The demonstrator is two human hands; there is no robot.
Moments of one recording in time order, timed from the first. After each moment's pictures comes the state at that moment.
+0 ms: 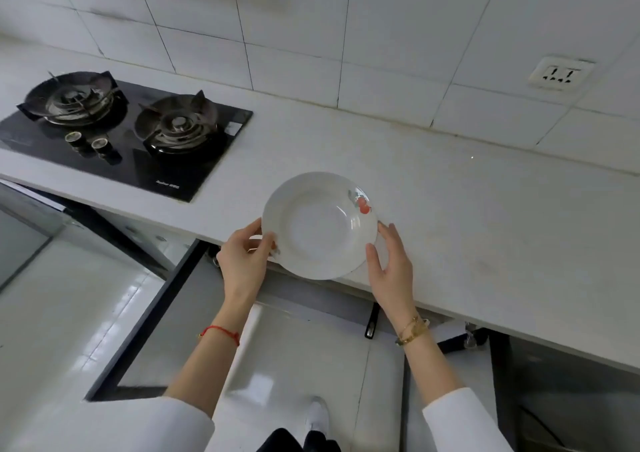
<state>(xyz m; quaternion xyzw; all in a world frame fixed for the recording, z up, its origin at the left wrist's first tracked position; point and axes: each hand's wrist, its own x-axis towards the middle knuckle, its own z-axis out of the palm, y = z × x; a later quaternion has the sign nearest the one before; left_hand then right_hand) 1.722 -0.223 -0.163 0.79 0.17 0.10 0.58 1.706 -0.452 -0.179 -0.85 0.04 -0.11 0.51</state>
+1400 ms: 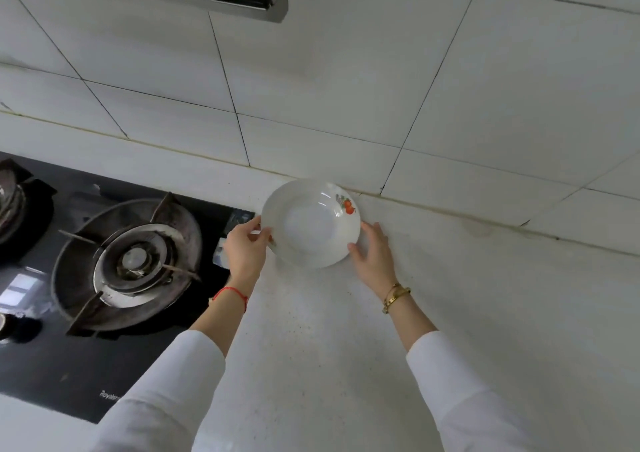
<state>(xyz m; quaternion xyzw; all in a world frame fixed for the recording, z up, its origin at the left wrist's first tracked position) 2.234 -0.131 -0.260 0.84 0.20 0.03 0.50 2.203 -0.359 -0.269 -0.88 0.12 0.03 0.46</state>
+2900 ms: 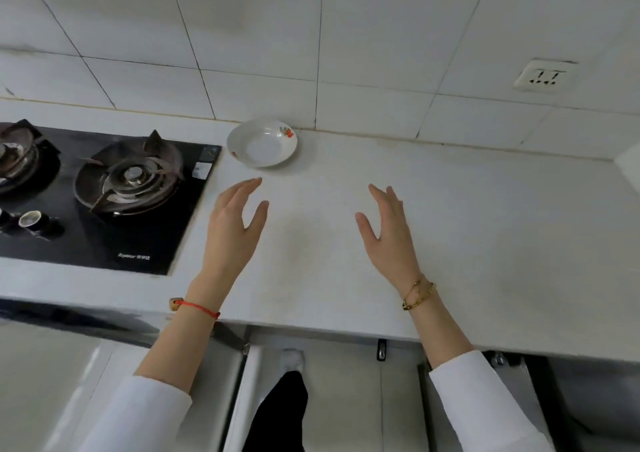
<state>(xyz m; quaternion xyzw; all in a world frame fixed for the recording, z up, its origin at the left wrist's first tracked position) 1.917 -0.164 -0.140 0.90 -0.13 0.15 0.38 1.860 -0.411 -0.148 -0.90 0.05 -0.14 0.40</state>
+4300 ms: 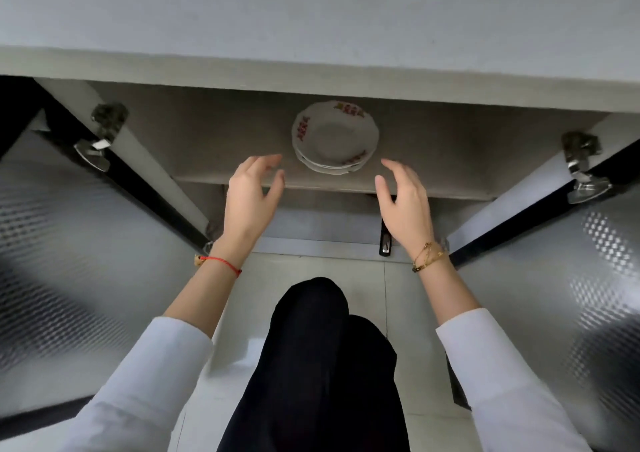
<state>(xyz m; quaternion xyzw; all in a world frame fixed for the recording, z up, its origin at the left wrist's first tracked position) 1.761 -0.237 -0.547 0.91 -0.13 0.09 0.39 1.698 -0.476 -0.554 -0.92 0.09 -0.17 0.34</state>
